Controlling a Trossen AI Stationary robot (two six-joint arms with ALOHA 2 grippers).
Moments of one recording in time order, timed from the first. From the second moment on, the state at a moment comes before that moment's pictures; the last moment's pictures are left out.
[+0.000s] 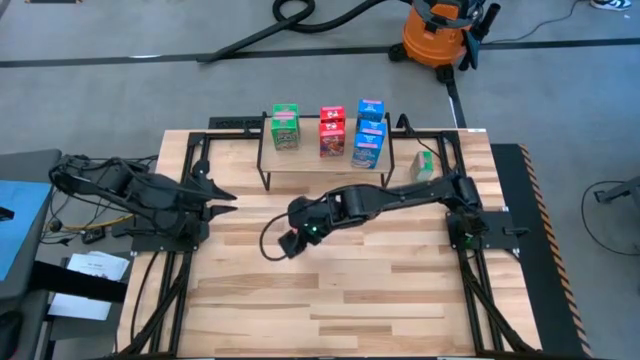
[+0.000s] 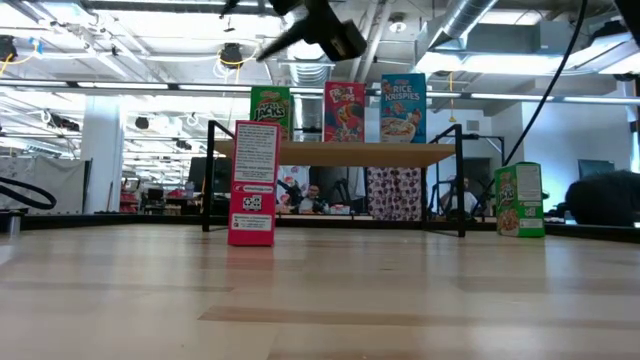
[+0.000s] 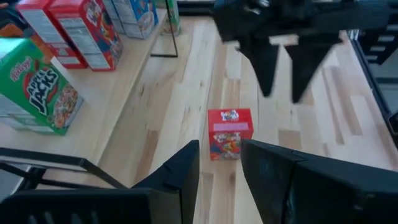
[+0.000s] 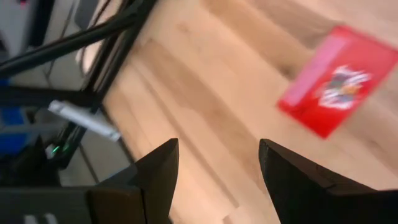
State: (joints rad) left arm -0.35 0.77 1.12 -0.91 -0.47 -0.22; right arm 0.14 2.05 1.96 -0.76 -0.07 1.06
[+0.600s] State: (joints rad) left arm -0.35 0.79 1.12 -0.95 -0.45 -0.22; right arm 0.05 2.05 1.96 -0.76 -0.16 0.94
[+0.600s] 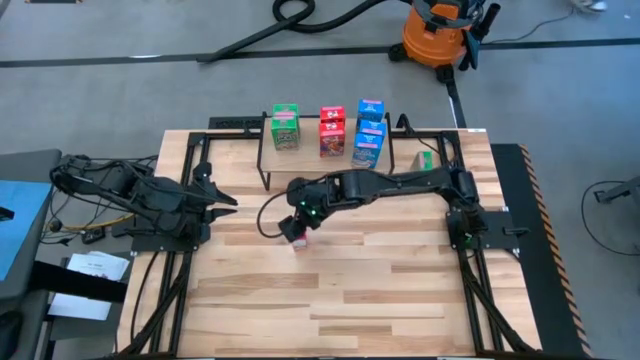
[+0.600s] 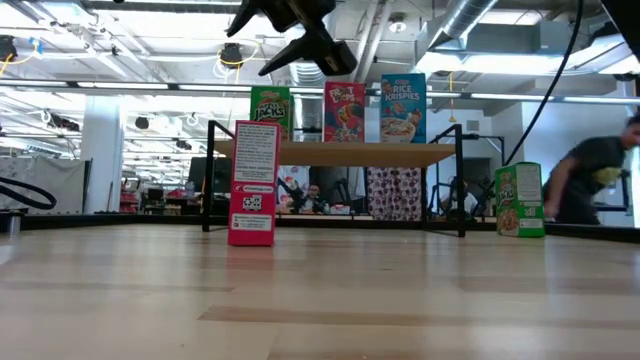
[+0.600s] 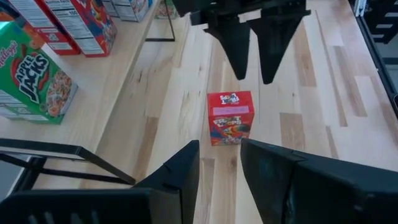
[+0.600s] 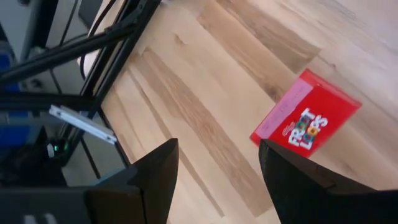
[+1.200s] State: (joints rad) left arm -0.35 0.79 1.12 -0.96 -0.45 -0.22; right arm 0.01 2.05 1.96 -0.76 -0.24 0.93
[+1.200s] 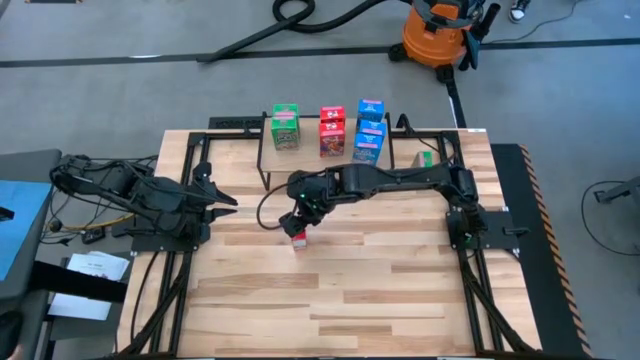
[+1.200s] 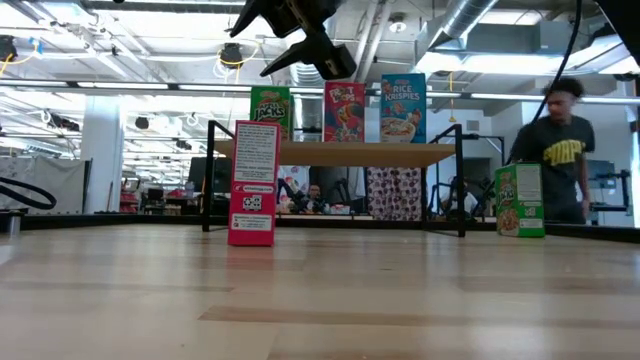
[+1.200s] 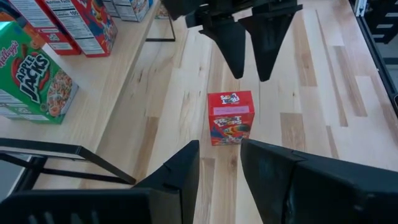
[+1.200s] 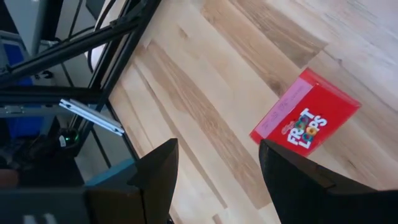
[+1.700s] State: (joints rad) left arm -0.35 0.79 1.12 -0.96 -0.45 -0.22; right arm -0.02 2.05 1.96 -0.84 -0.26 0.94
